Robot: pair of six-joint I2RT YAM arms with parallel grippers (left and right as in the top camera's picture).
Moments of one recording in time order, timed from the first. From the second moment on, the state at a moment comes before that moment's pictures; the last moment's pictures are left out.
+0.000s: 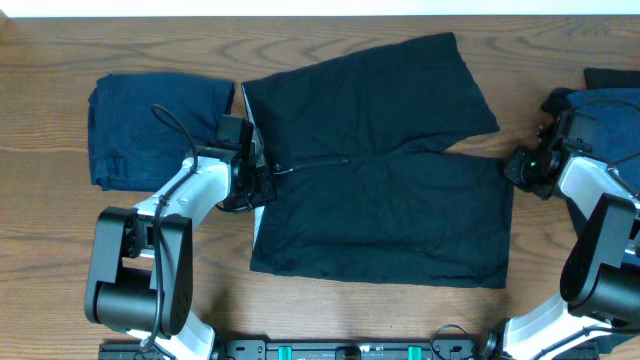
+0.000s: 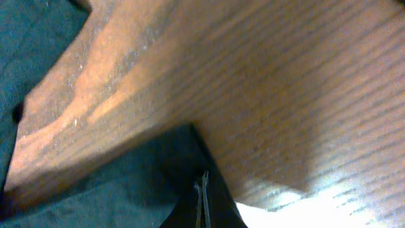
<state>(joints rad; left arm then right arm) -0.17 1.77 0.96 -0.60 0.23 -0.41 -0.32 1.83 0.99 -0.39 -0.17 0.30</state>
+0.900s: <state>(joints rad) -0.25 1.54 0.97 -0.47 0.28 -0.40 -0.11 2.04 1.20 -0.10 -0.18 0.24</state>
